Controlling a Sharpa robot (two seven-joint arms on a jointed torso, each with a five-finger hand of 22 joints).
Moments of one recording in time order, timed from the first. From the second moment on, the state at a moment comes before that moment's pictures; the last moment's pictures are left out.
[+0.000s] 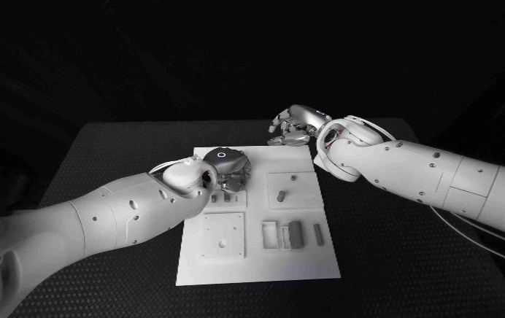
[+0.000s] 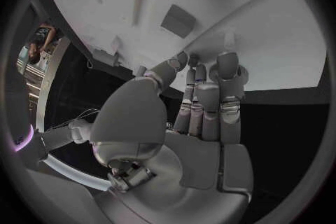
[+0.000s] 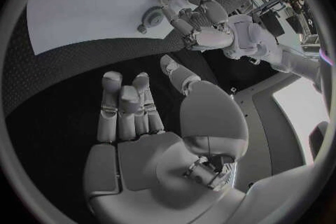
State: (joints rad) left arm 1.21 -0.42 -0.20 1.12 -1.66 -0.30 -0.03; left_hand 1.18 -0.14 0.54 -0.28 0.11 0.93 0.13 0.33 0.42 1.17 0.07 0.10 0.26 1.28 -0.04 1.36 0.51 0.05 1.43 -0.13 0.32 1.31; right arm 1.18 -0.70 0.06 1.31 -1.33 -0.35 -0.11; right_hand 1.03 -0.16 0.57 -0.21 0.06 0.90 0.14 0.24 0.52 0.96 0.03 1.07 0.84 1.17 -0.08 1.43 0.78 0.25 1.12 -0.01 0.94 1.31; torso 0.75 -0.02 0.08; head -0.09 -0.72
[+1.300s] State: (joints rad) left arm 1.20 -0.40 -0.20 1.09 -1.66 -0.29 -0.03; left_hand 1.17 -0.12 0.55 -0.27 0.11 0.94 0.14 0.33 0.42 1.18 0.08 0.09 0.26 1.28 -0.04 1.36 0.51 0.05 1.43 -0.13 0.33 1.31; right arm 1.18 -0.69 0.06 1.31 -1.33 -0.35 -0.10; right_hand 1.03 -0.16 0.57 -0.21 0.06 0.90 0.14 0.24 0.52 0.97 0.03 1.07 0.84 1.17 -0.08 1.43 0.78 0.25 1.12 -0.02 0.93 1.31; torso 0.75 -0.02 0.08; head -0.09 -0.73
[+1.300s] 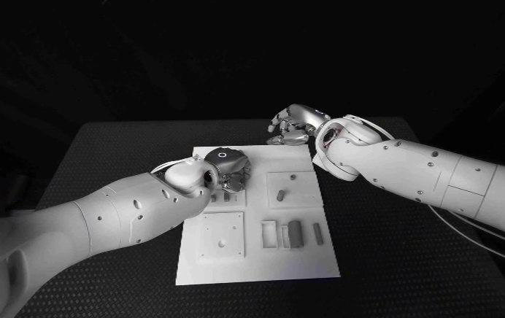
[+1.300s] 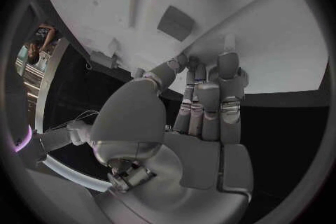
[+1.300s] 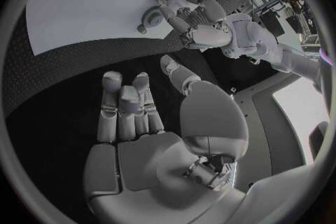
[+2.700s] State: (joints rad) left arm 1.20 -0.43 -0.20 1.10 -1.66 -0.31 -0.02; left_hand 1.21 -0.09 0.61 -0.28 0.09 0.99 0.13 0.35 0.42 1.25 0.04 0.10 0.28 1.28 -0.05 1.36 0.51 0.05 1.42 -0.14 0.34 1.31; right arm 1.18 -0.69 0.06 1.31 -1.33 -0.35 -0.10; right_hand 1.03 -0.16 0.57 -0.21 0.06 0.90 0.14 0.24 0.52 0.97 0.03 1.07 0.84 1.17 -0.08 1.43 0.78 0.25 1.12 -0.01 0.93 1.31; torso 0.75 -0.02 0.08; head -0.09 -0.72
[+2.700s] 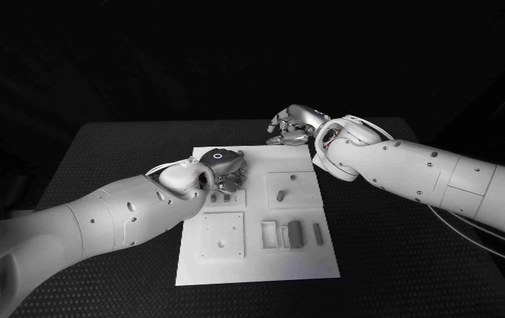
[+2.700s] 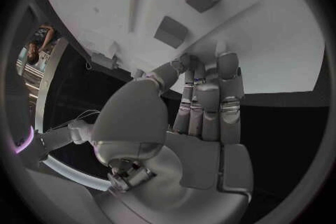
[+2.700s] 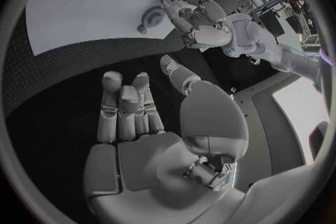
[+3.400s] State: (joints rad) left arm 1.20 -0.50 -0.14 1.16 -1.60 -0.32 -0.01; left_hand 1.21 -0.09 0.61 -0.27 0.09 0.99 0.13 0.35 0.42 1.25 0.04 0.10 0.28 1.28 -0.05 1.35 0.51 0.05 1.42 -0.14 0.34 1.31; right arm 1.18 -0.69 0.06 1.31 -1.33 -0.35 -0.10; right_hand 1.03 -0.16 0.57 -0.21 0.06 0.90 0.13 0.24 0.52 0.97 0.03 1.07 0.83 1.17 -0.08 1.43 0.78 0.25 1.12 -0.01 0.93 1.31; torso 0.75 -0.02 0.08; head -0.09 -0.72
